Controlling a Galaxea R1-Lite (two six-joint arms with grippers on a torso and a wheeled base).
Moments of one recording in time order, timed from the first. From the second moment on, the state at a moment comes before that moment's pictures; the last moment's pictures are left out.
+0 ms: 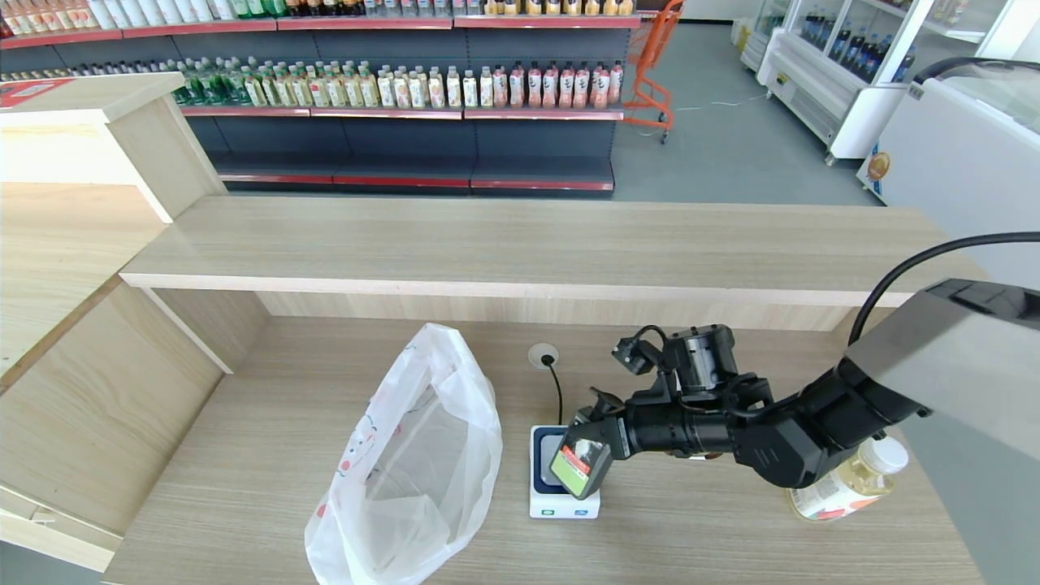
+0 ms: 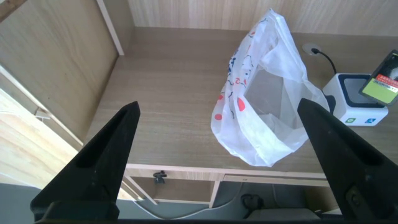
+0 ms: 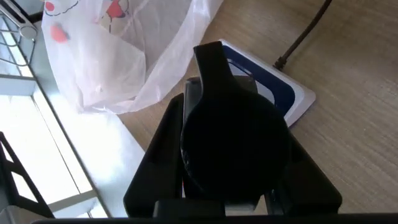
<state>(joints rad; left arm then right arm) 0.00 0.00 0.00 0.00 -0.02 0.00 0.48 2.16 -0.94 -0.65 0.47 0.12</state>
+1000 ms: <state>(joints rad) 0.00 0.00 0.00 0.00 -0.02 0.00 0.49 2.16 -0.93 -0.74 0.43 0.19</state>
